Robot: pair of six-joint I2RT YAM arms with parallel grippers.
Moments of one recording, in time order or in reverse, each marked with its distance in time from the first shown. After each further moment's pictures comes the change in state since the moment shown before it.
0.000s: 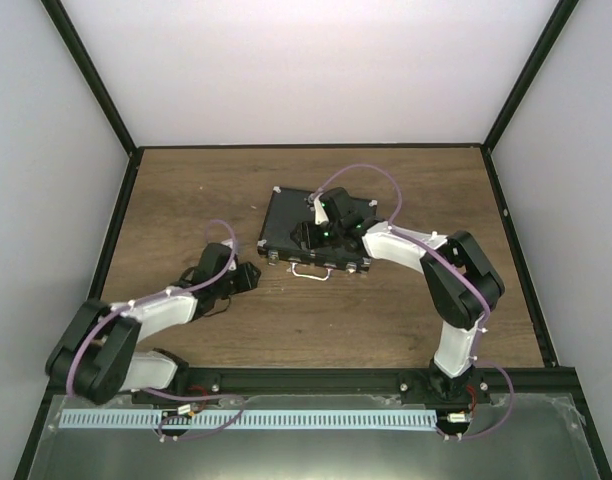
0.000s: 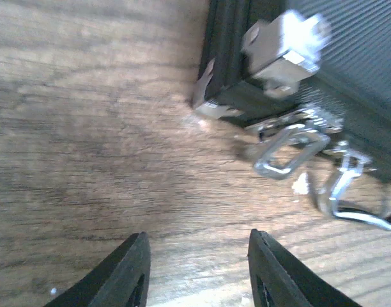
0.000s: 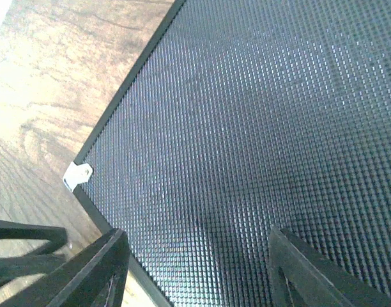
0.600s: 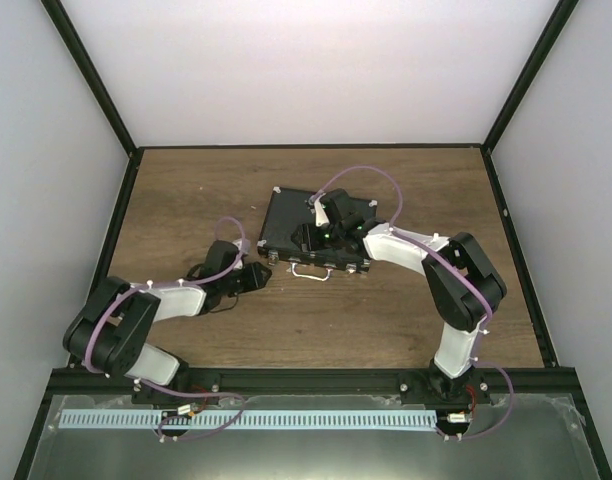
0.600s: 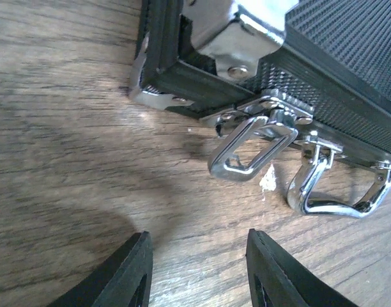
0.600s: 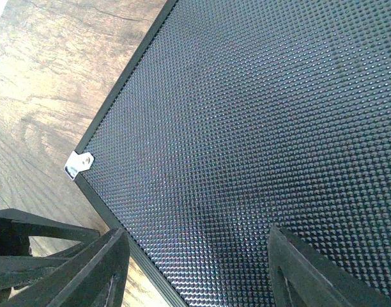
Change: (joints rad) left arm 0.000 0.076 -0.005 0.116 0.130 -0.011; right arm 0.005 -0.026 -0.027 -0.017 0.000 0.003
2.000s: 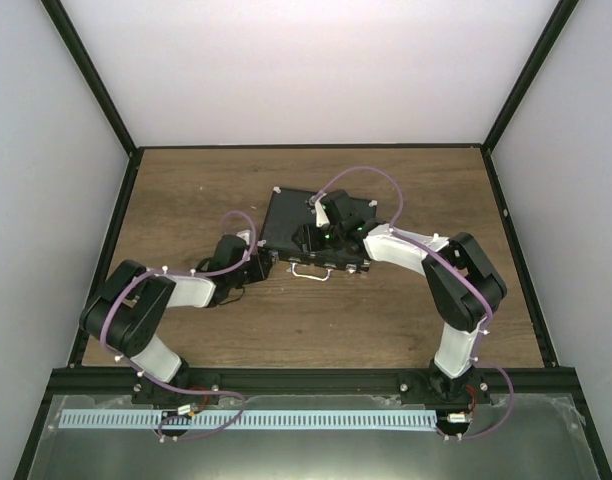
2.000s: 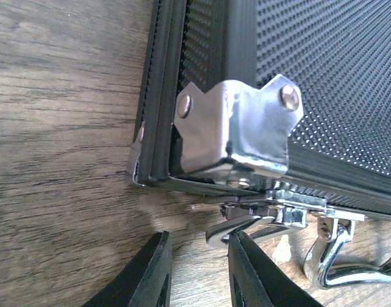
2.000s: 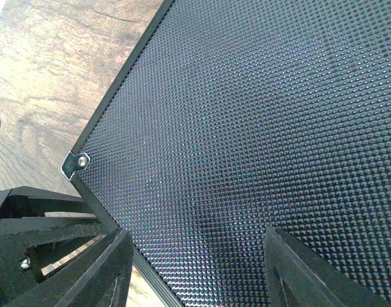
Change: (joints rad) left arm -0.016 0.140 0.073 0.110 -0.103 0.010; right arm 0.000 0.000 -0.011 0.012 0.008 0.000
